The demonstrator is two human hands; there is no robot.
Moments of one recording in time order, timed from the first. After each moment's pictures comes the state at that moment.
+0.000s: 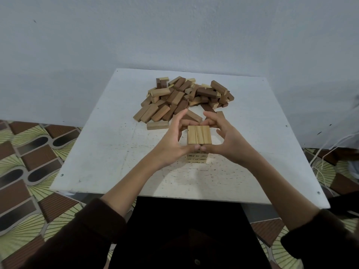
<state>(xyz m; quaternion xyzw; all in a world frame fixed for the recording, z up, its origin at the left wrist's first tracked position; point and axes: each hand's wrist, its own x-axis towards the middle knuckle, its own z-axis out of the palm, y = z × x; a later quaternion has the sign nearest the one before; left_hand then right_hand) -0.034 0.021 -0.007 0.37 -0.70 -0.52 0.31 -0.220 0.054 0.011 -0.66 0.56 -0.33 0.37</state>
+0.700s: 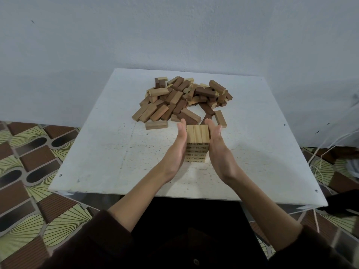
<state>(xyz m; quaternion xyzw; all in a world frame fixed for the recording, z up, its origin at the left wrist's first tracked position) -0.053 0.053 0.000 0.35 -0.54 -0.70 0.32 -0.181 0.076 -0.011 -0.48 0.54 -0.46 0.52</state>
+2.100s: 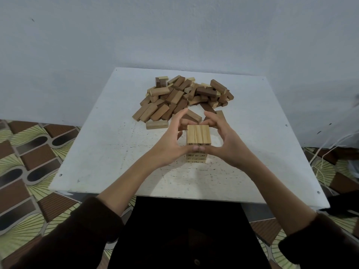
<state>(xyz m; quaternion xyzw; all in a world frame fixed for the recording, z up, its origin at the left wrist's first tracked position) -0.032 0.021 -0.002 0.38 -0.72 -0.50 0.30 -0.216 0.060 0.004 -0.66 0.56 -0.35 0.35</state>
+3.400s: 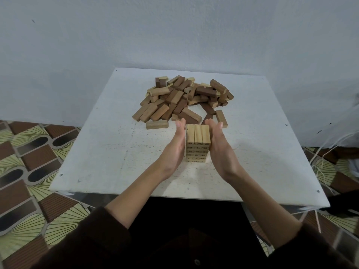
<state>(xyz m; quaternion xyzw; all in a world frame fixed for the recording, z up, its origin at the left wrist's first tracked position) -0.049 0.039 -0.012 0.39 -0.56 -0.66 0.32 -0.180 0.070 -0.001 -0.52 0.51 -0.48 0.50</state>
